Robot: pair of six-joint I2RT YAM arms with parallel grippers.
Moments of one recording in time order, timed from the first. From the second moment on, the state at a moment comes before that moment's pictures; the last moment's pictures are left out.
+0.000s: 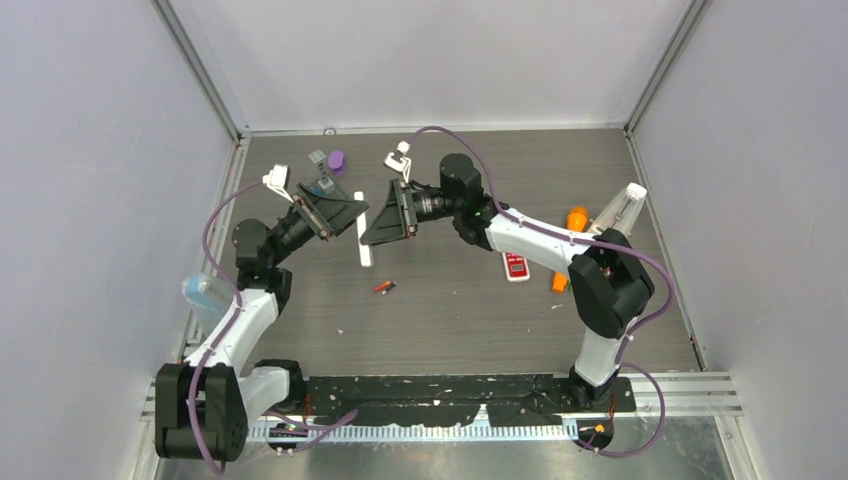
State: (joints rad) left arm -0.05 1.05 0.51 0.80 0.81 -1.26; right arm 0.74 1.79 1.29 0.48 -1.04 1.01
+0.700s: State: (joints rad) left arm -0.05 1.18 0.52 1.00 0.89 -1.41; right arm 0.73 1.80 1.29 0.42 -0.94 1.00
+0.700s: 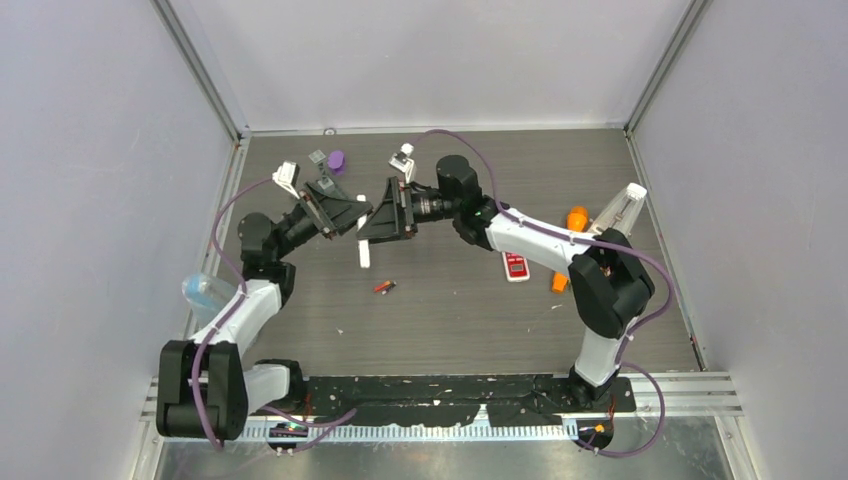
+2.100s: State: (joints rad) left arm -0.06 1.73 1.09 -0.38 -0.14 -0.52; right arm 0.38 1.50 1.05 -0.38 -0.15 0.55
